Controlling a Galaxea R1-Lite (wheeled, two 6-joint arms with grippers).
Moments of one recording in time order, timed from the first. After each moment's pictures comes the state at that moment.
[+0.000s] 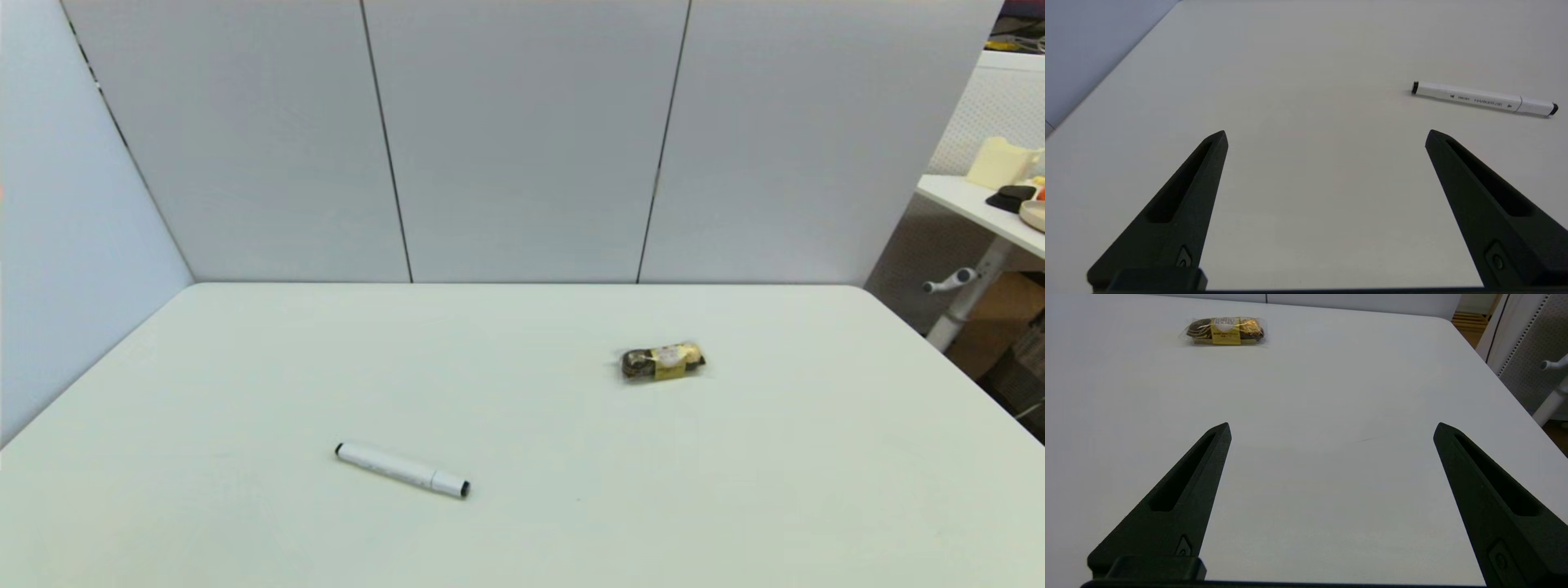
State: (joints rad) left arm 0.00 0.13 -0.11 0.06 0.00 0.04; right arm 0.00 0.00 0.00 0.00 0.05 -0.06
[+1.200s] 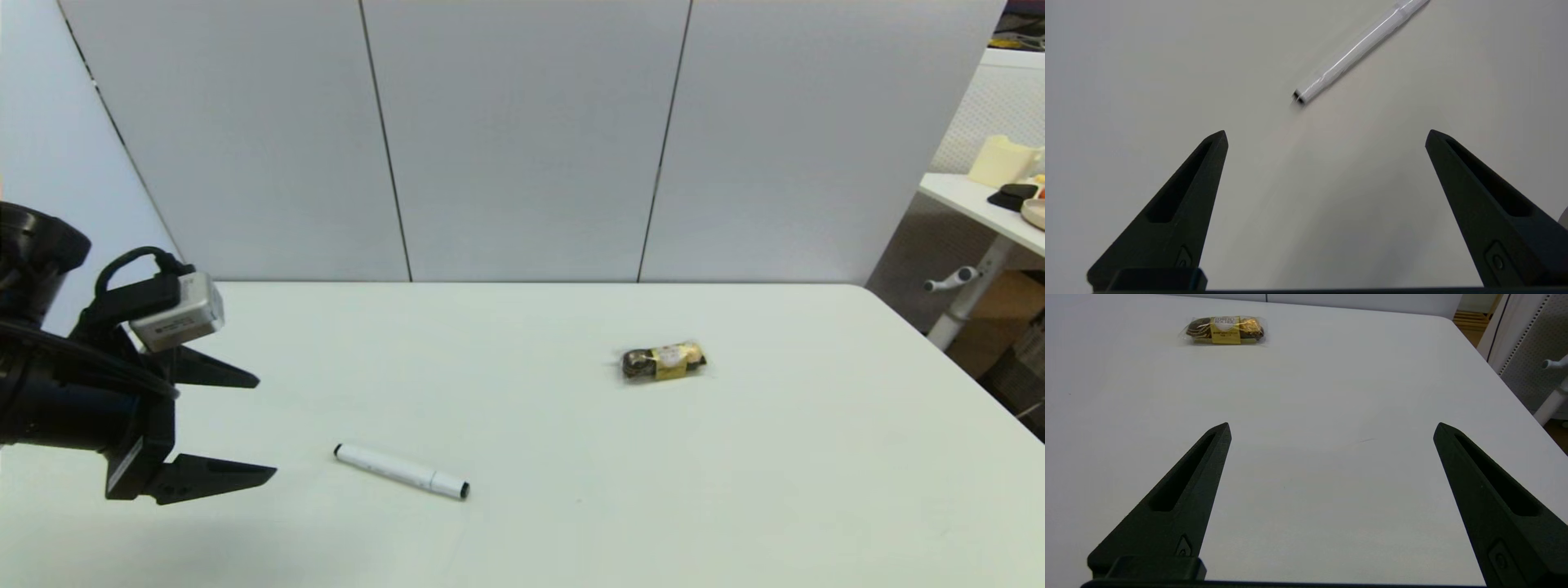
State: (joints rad) left arm -0.01 1.44 -1.02 0.58 -0.59 0.91; right arm 0.00 0.00 0.00 0.00 0.05 -0.06
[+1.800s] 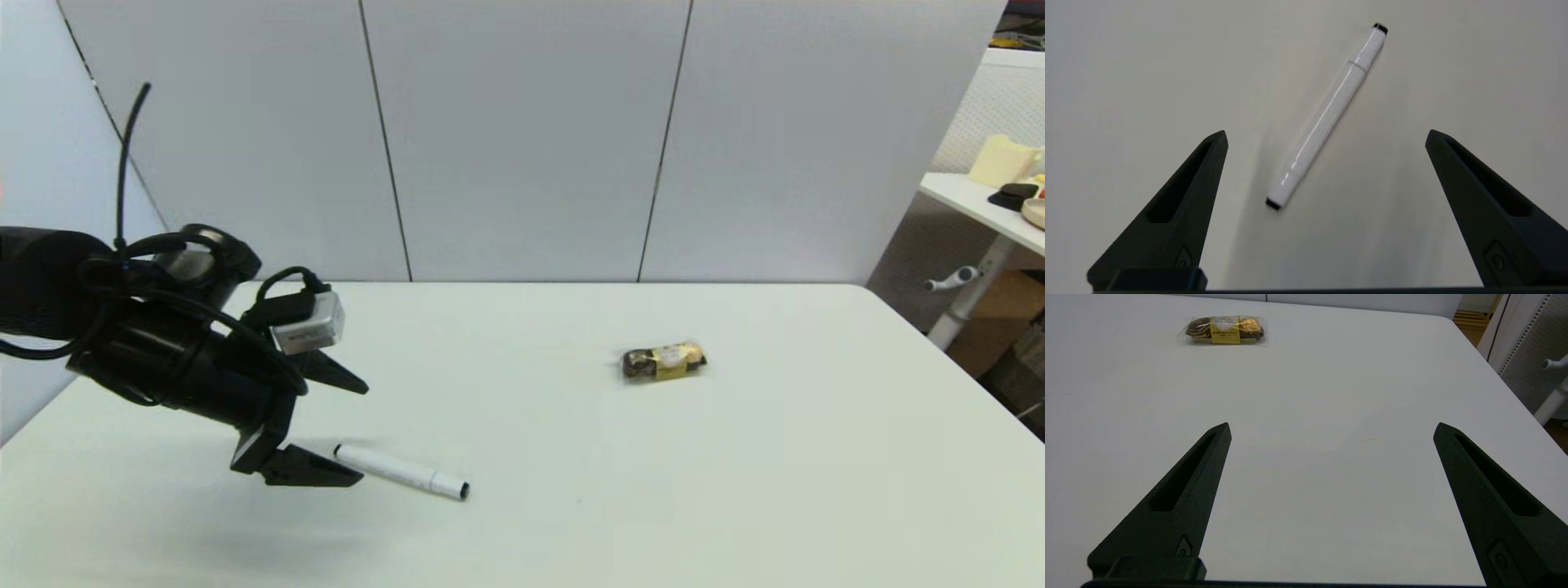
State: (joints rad) left arm -0.19 1.73 -1.15 0.58 -0.69 1.05; right arm 0.00 0.00 0.00 0.00 0.05 -0.06
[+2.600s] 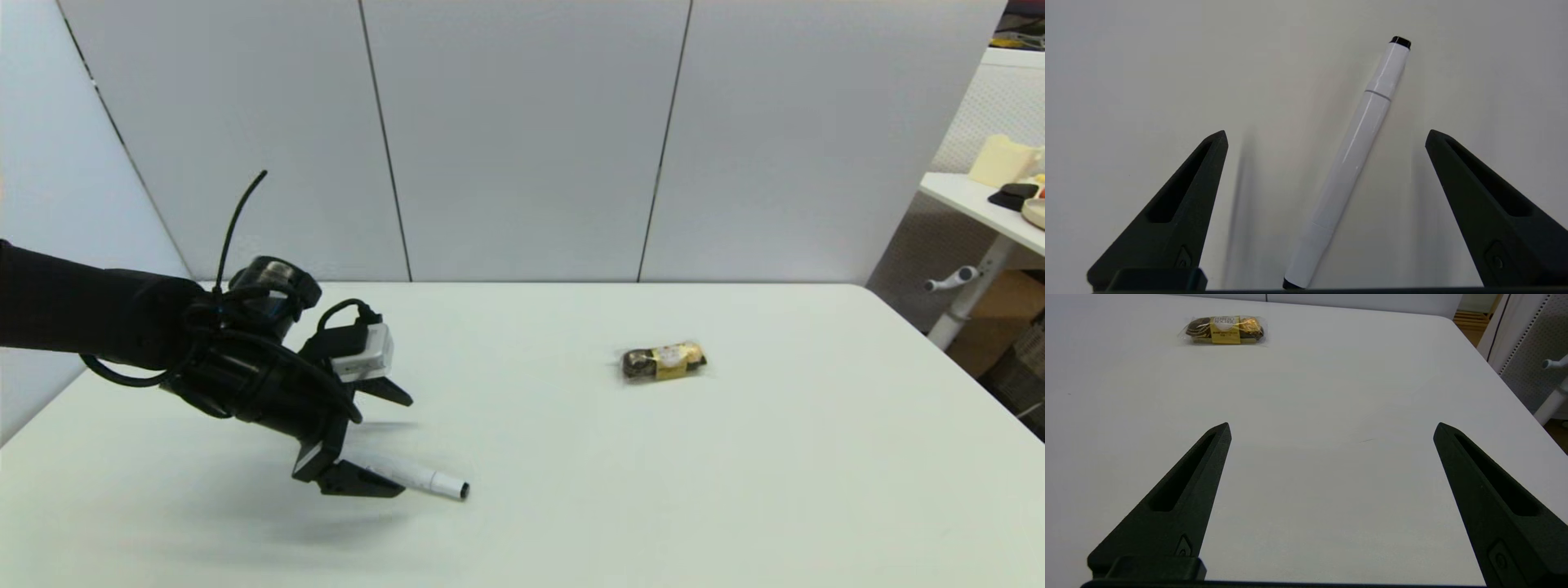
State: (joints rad) left arm -0.25 1.85 -1.08 0.37 -0.72 1.10; right arm 0.00 0.00 0.00 0.00 0.05 -0.06
